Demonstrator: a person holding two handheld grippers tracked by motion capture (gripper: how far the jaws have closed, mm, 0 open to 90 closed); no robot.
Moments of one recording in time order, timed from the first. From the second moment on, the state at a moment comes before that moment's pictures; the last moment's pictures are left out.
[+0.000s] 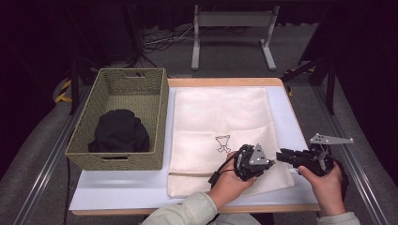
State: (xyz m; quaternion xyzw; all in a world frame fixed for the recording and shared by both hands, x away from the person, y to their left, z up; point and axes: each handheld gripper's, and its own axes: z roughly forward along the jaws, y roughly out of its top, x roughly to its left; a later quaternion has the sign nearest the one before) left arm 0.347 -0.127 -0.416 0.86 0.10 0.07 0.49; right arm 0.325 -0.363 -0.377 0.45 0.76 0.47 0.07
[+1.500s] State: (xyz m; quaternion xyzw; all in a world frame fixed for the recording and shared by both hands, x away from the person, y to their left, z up) left arm 0.342 -0.085 -0.402 0.87 0.10 0.08 0.47; right arm 0.318 -0.377 -0.366 0.47 0.76 0.43 0.13
